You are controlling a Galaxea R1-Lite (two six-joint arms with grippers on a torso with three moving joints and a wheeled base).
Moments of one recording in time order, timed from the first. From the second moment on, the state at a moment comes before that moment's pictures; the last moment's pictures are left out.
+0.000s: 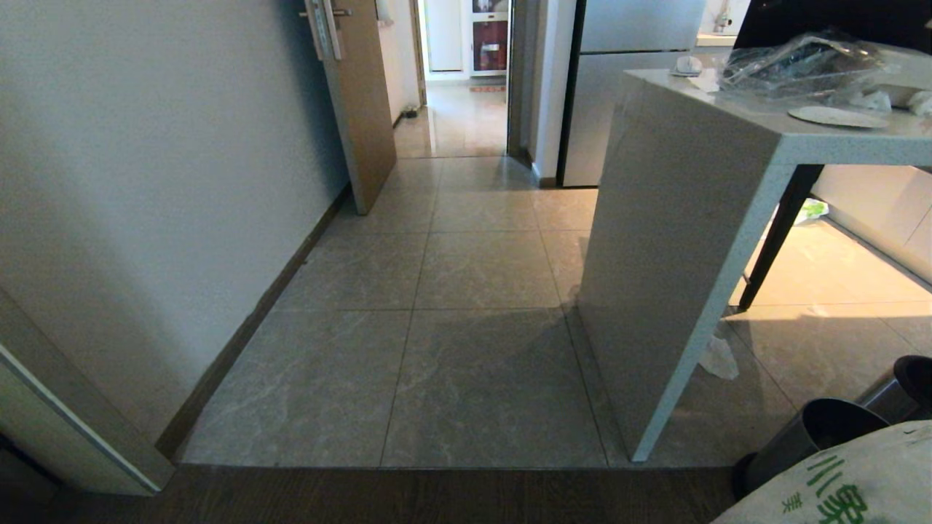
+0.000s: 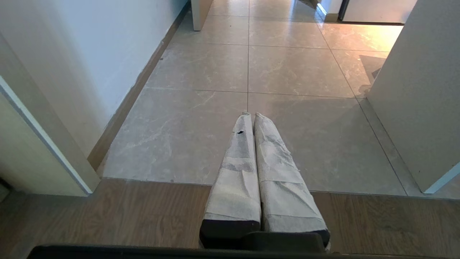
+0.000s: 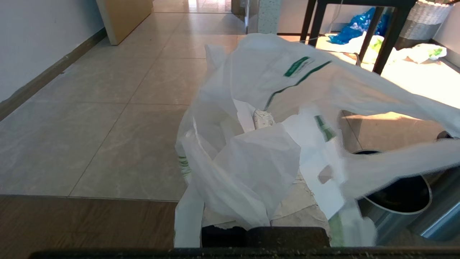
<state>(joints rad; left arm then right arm) 0.00 0.00 0.00 0.00 0.00 -0.02 0.01 0.00 0.00 -0.10 0.01 -0.05</state>
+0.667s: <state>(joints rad) 0.00 0.00 0.00 0.00 0.00 -0.02 0.00 0.00 0.00 -0.10 0.01 -0.05</state>
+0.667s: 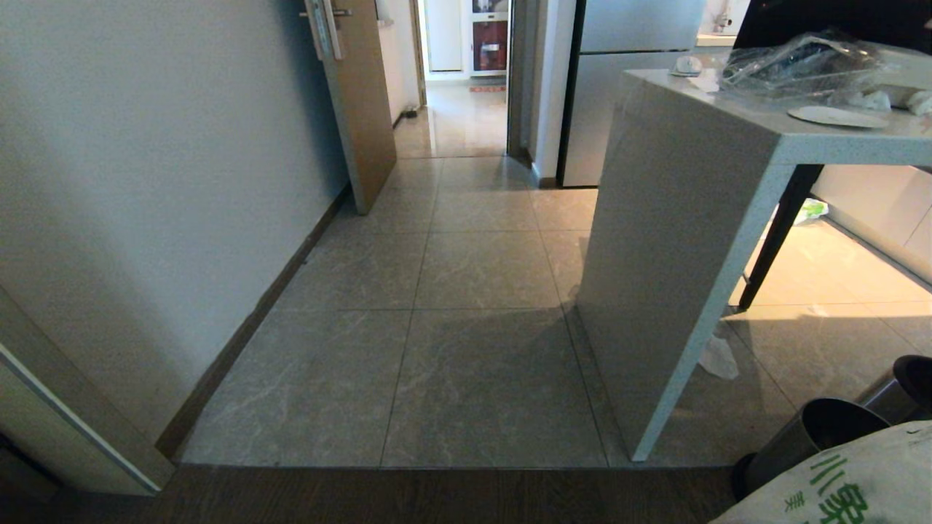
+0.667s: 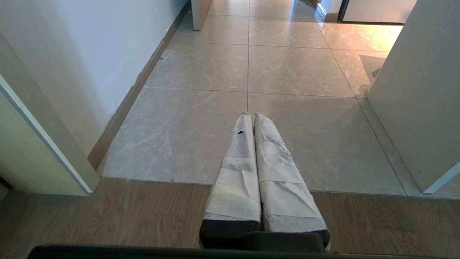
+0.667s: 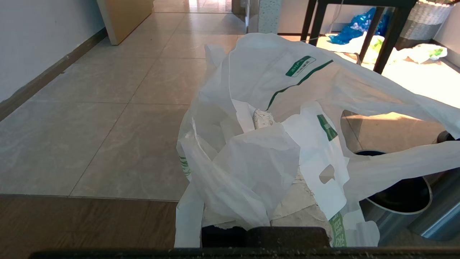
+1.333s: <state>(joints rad) 0.00 0.00 0.00 0.00 0.00 -0.02 0.01 0.00 0.00 -0.10 0.01 -0.05</state>
